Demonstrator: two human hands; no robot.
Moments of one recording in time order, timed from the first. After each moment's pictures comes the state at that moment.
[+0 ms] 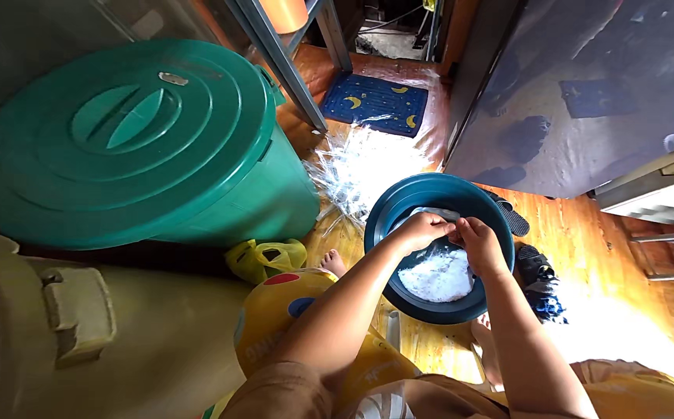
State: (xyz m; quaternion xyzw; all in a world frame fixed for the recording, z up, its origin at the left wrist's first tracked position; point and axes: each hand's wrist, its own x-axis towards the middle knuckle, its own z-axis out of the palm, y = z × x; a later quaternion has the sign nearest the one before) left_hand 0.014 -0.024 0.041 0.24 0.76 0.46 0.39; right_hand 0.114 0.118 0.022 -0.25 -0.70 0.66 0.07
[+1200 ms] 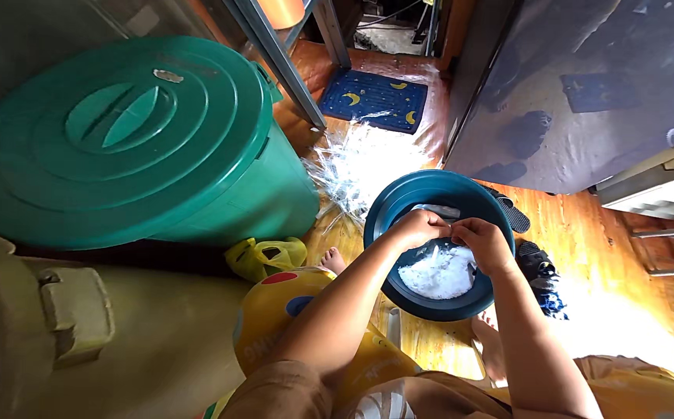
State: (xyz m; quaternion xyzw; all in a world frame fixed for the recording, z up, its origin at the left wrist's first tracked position) left_hand 0.011 -0.028 0.038 0.27 0.77 0.43 0.39; right_hand 0.123 0.128 0.033 -0.24 -0.74 0.63 0.02
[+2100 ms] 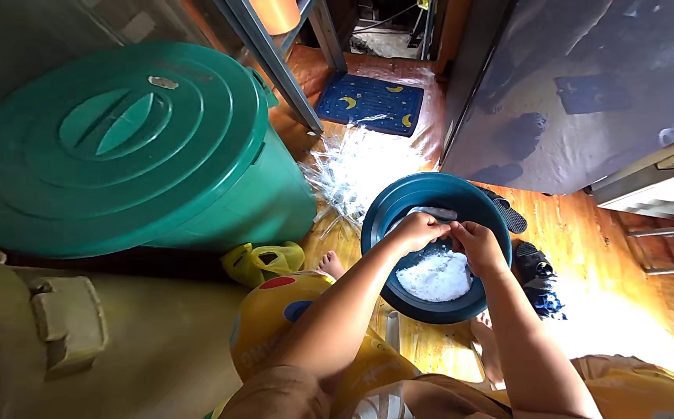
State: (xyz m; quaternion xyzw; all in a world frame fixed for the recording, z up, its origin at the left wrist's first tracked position) left_hand 0.015 -0.021 0.045 0.21 0.78 0.43 0.40; right_hand 0.118 0.121 0.025 -0.27 -0.68 0.68 0.04
